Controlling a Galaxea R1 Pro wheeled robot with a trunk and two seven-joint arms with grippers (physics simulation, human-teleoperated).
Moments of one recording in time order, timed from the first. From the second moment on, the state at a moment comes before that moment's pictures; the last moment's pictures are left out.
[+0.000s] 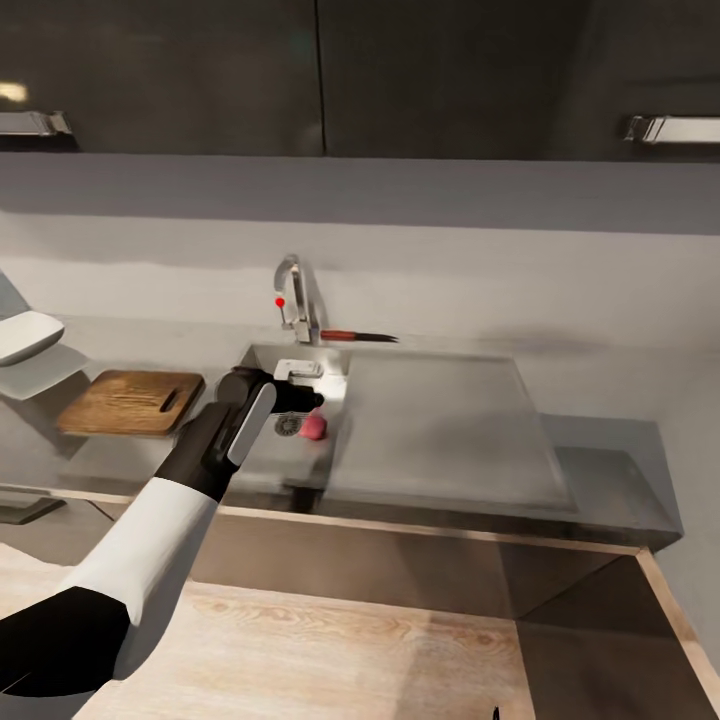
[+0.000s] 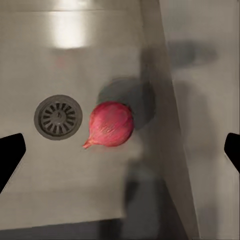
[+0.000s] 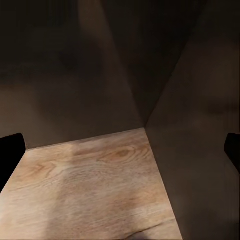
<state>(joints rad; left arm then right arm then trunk) -1.04 -0.05 -0.26 -1.05 0.30 0.98 0.16 -0.26 0.06 -0.23 -0.02 0.10 -1.03 -0.26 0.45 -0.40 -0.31</state>
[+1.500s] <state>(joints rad) -1.04 -0.04 -0.26 -0.97 0.30 0.92 0.16 -0.26 0.06 -0.23 -0.02 0.10 -1.03 -0.26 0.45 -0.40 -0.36</state>
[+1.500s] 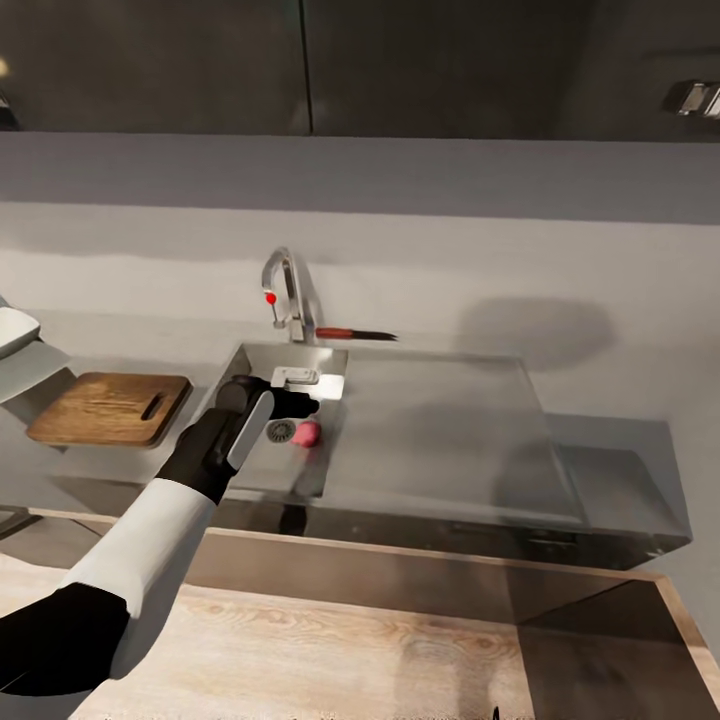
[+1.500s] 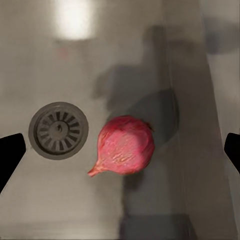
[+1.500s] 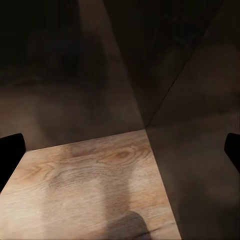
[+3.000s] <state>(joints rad) -1.04 -0.04 -0.27 -0.93 0.30 0.91 0.16 -0.26 0.06 -0.23 -0.02 0.10 -1.03 -0.26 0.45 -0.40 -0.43</state>
